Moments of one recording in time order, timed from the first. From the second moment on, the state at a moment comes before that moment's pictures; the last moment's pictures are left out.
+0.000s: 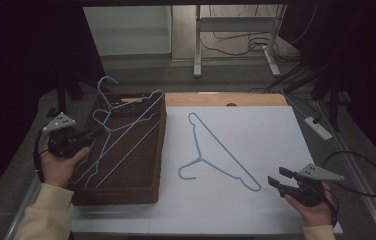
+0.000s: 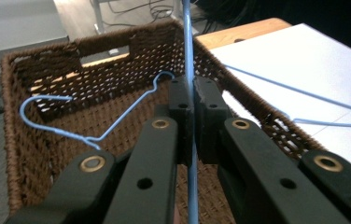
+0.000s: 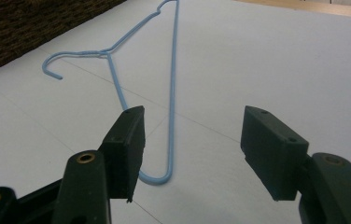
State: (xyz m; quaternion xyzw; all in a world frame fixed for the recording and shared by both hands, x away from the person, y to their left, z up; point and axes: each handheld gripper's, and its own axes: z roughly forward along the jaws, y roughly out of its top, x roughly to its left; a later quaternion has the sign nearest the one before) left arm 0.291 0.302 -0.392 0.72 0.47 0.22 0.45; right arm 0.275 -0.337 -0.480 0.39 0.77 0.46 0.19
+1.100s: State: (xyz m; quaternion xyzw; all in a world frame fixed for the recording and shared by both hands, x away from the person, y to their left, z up) left arm 0.320 0.289 -0.441 0.75 0.53 0.19 0.34; right arm 0.276 -0.336 -0.481 0.39 0.78 0.46 0.19
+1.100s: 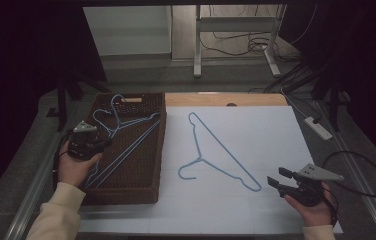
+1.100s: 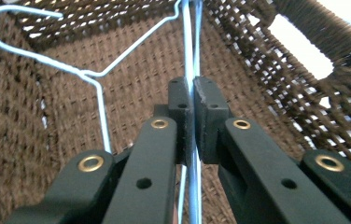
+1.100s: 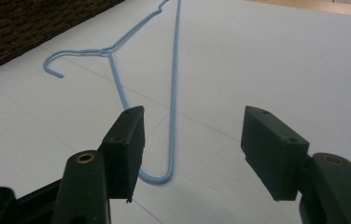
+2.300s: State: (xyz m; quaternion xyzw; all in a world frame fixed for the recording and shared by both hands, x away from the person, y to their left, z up) left arm 0.251 0.241 -0.409 0.76 0.40 0.20 0.46; right arm 0.277 -0.329 -0.483 0.38 0.79 0.45 0.19
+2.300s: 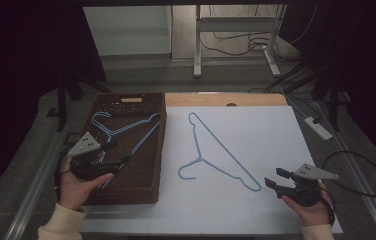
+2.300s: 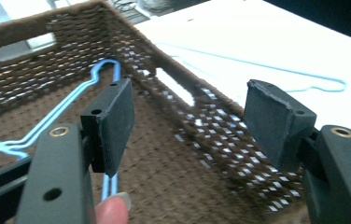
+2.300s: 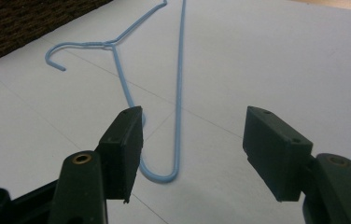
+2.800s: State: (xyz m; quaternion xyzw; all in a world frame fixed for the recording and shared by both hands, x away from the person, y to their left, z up) left arm 0.231 0.211 -0.420 0.77 0.37 0.18 0.48; right arm 0.277 -0.315 -0.483 0.36 0.81 0.43 0.19
